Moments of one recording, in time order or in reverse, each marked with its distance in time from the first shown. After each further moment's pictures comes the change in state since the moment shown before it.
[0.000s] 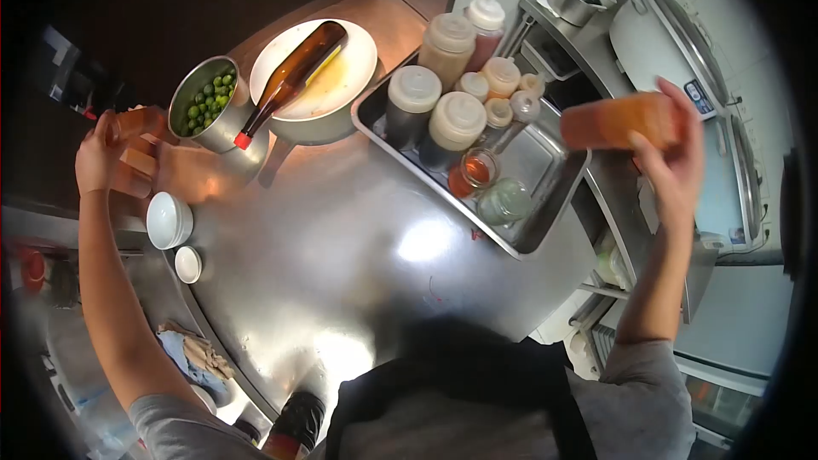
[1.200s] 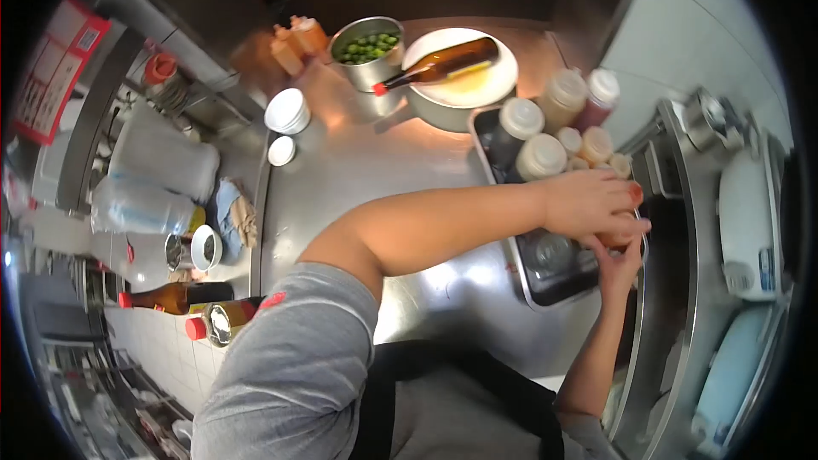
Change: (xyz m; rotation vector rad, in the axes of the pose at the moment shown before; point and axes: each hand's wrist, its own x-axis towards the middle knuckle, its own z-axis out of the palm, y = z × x) left_hand -0.043 0.547 -0.101 -0.922 0.271 0.992; right_hand -0.077 0.161 0.086 0.204 -0.245 0.229
